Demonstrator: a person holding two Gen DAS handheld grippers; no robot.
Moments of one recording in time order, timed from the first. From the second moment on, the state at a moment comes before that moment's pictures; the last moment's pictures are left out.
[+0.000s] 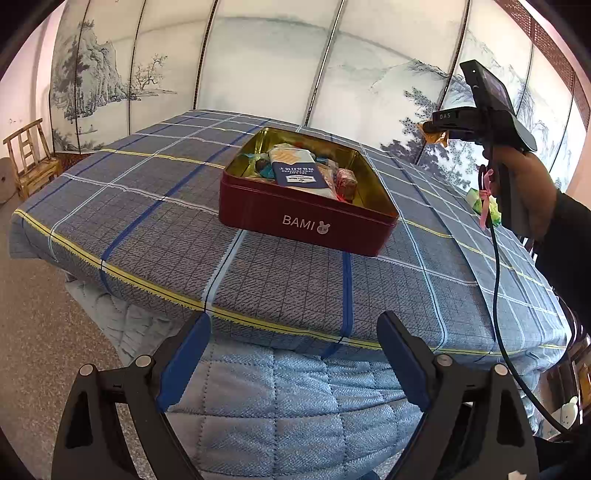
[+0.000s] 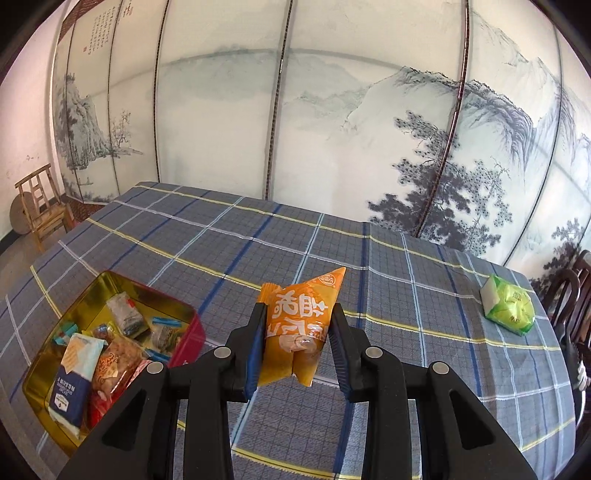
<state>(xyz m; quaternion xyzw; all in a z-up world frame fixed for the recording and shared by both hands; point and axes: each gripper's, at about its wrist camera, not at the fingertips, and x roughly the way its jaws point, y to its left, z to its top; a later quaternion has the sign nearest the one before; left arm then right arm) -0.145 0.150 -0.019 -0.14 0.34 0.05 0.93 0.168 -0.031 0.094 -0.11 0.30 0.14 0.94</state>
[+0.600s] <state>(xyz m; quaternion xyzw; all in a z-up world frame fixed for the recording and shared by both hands) -0.158 0.165 -0.025 -0.16 0.34 0.06 0.92 0.141 0.026 0.105 -0.14 0.29 0.17 0.93</state>
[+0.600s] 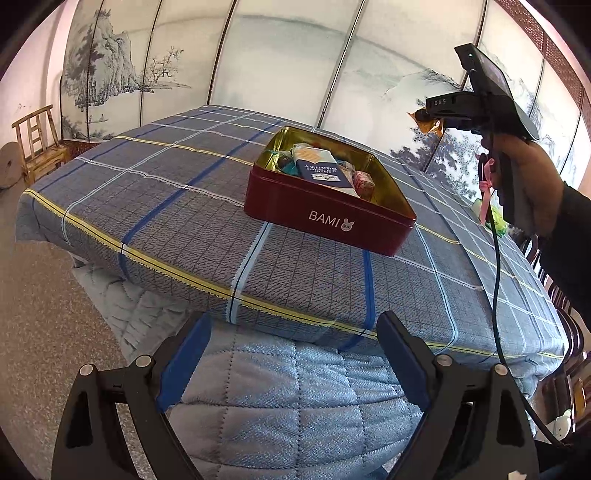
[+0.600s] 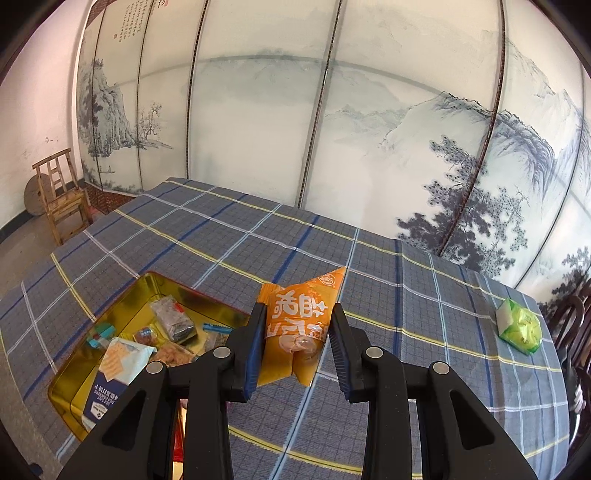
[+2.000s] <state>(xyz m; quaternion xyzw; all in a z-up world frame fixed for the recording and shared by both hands) -0.165 0.179 -0.039 -0.18 0.35 0.08 0.92 0.066 0.085 0.015 -0.16 0.36 0.27 0.88</state>
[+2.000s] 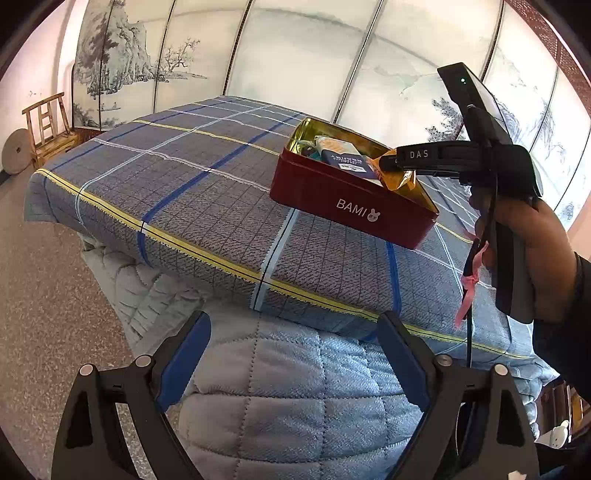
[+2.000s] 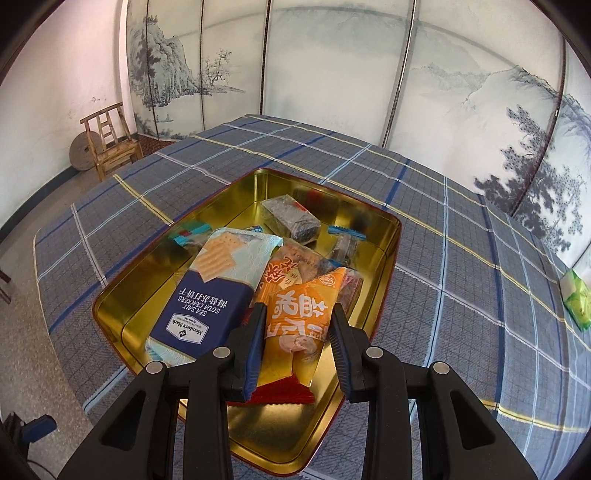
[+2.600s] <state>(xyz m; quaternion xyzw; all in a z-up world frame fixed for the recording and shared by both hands) -0.163 0.173 -0.042 -0.16 0.36 0.08 0.91 0.056 0.080 -0.006 -0.16 0.37 0.27 0.87</state>
